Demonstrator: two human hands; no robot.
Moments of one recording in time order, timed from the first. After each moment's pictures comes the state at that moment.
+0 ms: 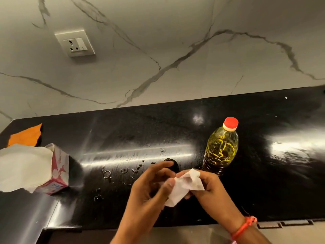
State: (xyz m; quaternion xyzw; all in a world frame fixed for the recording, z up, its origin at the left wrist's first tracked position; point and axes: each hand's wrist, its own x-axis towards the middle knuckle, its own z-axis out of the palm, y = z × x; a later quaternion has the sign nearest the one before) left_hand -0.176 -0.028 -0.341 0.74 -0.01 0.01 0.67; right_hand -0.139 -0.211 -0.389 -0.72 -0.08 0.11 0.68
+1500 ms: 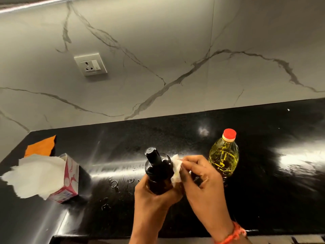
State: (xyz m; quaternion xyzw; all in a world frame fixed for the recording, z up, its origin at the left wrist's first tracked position) left_hand -0.168 -0.050 -0.327 0.67 0.09 0.09 0.73; right_hand -0.143 -0.176 -0.333 -0.75 -0.09 -0.14 0.64
